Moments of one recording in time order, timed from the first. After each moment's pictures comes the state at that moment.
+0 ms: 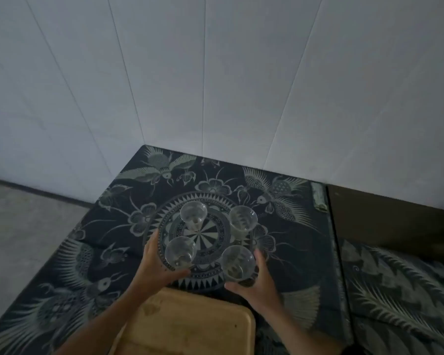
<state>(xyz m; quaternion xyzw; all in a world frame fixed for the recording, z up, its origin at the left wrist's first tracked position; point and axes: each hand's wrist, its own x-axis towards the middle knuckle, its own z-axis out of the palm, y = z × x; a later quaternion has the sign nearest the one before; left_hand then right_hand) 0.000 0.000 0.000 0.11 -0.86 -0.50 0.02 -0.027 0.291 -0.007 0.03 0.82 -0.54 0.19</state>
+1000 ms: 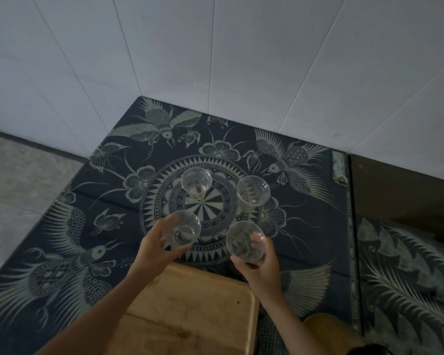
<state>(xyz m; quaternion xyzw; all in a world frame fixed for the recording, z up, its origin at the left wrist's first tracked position) -0.001 0.002 -0.057 0.15 -0.82 -0.56 0.01 -0.021 0.282 -0.046 0.05 0.80 -0.59 0.08</state>
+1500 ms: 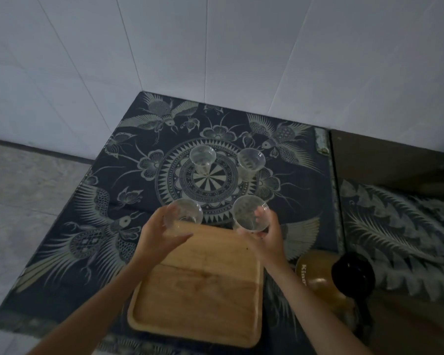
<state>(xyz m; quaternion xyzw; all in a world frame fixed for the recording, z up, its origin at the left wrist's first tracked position) 0.092 -0.016 0.006 0.09 -0.84 -0.53 0.03 0.060 0.269 0.010 0.04 0.81 -0.58 0.03</state>
